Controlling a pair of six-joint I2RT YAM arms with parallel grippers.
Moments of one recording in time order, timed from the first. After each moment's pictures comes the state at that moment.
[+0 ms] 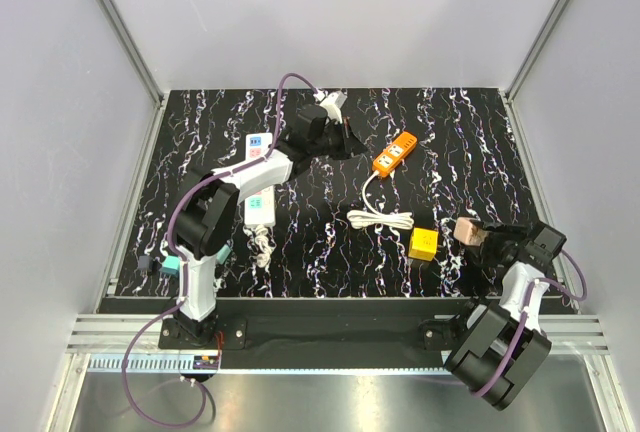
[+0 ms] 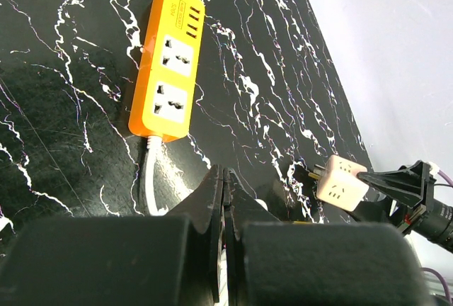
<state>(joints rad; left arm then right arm) -0.59 1.99 1.45 0.16 0.36 -0.65 -0.69 0.90 0.33 -0.34 -0.51 1.14</state>
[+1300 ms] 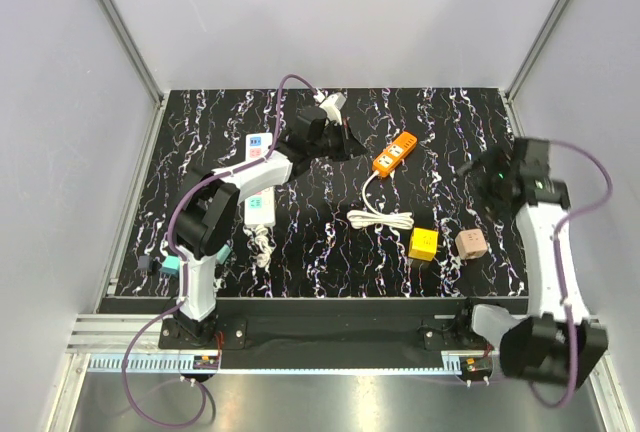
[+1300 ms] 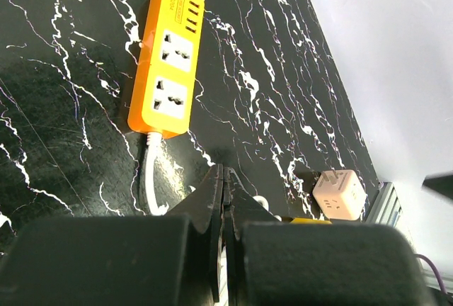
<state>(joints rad) -0.59 1.99 1.43 0.17 0.37 -0.65 -0.22 1.06 1.01 -0.84 -0.16 0.79</state>
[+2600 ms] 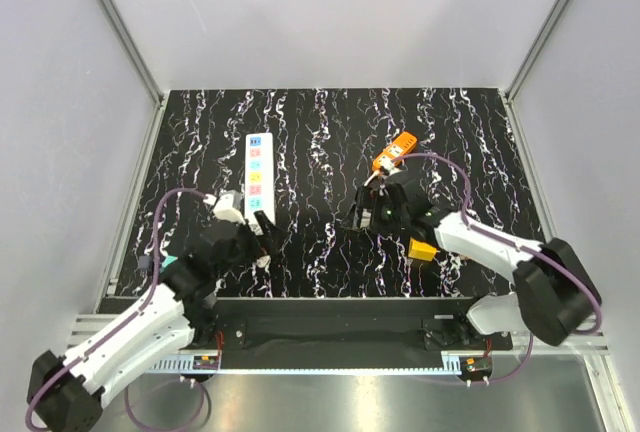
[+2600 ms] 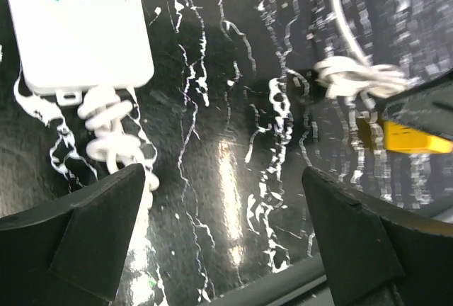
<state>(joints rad) -0.64 0.64 0.35 -0.22 -0.13 -0.73 0.61 1.36 0.73 -0.14 -0.18 0.71</state>
